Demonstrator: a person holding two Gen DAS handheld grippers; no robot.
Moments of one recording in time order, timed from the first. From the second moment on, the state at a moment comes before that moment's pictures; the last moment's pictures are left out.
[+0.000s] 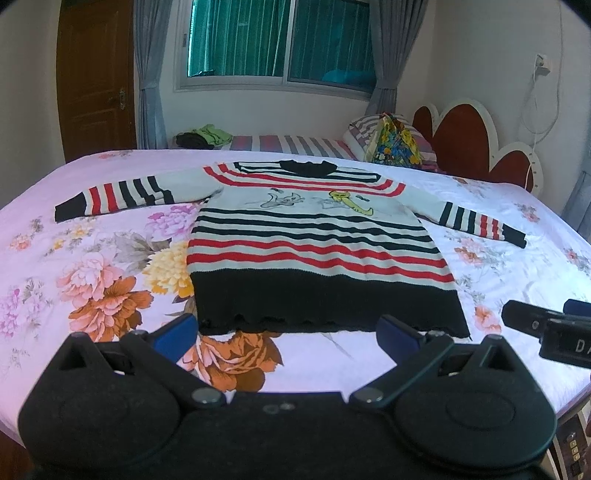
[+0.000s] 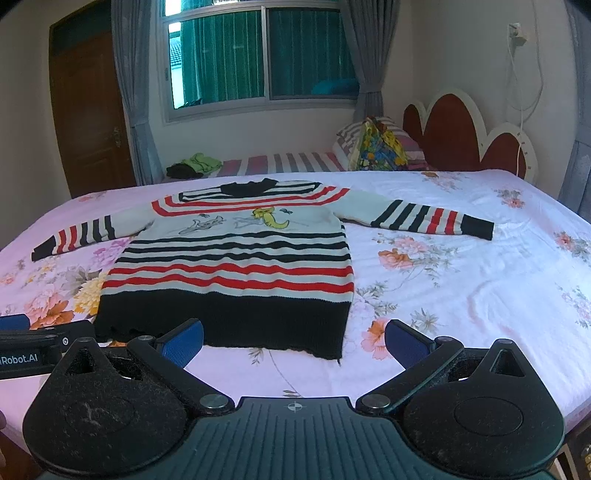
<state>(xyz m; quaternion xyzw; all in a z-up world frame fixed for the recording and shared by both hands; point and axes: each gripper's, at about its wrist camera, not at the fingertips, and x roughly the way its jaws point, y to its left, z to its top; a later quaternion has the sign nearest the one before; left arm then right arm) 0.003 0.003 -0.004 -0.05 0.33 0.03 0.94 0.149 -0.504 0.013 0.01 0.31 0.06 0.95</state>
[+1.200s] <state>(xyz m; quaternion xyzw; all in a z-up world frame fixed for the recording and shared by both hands) 0.003 0.002 -0.004 -0.04 0.33 0.03 0.94 0.150 -0.501 0.010 0.01 0.31 0.06 0.95</state>
